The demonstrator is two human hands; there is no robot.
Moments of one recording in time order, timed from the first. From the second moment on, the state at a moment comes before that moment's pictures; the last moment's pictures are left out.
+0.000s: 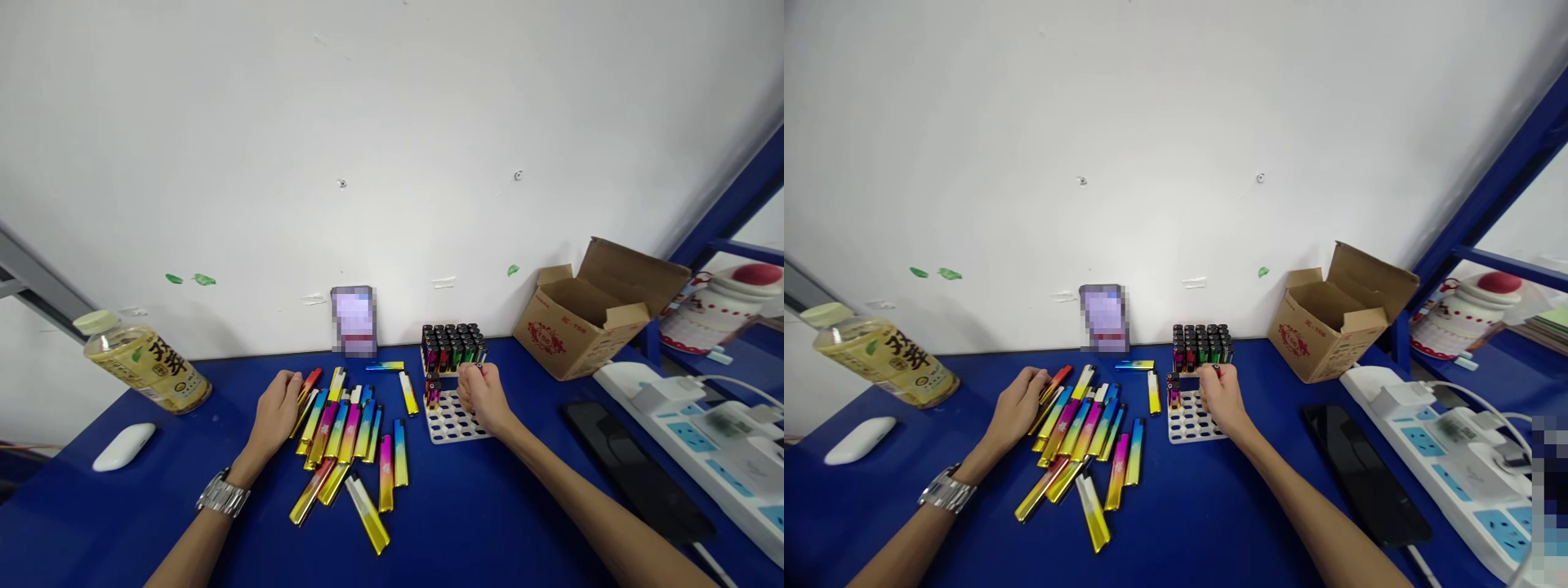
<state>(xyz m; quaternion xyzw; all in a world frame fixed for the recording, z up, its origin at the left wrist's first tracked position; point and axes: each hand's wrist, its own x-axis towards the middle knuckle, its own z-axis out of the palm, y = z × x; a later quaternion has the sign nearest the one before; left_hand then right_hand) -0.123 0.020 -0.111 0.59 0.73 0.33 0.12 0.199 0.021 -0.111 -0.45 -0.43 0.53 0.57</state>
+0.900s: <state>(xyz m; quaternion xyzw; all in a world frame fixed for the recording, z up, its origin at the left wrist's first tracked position) -0.122 0.020 -0.112 0.60 0.72 0.33 0.11 0.227 0.014 -0.083 -0.45 -0.65 0.30 0.53</state>
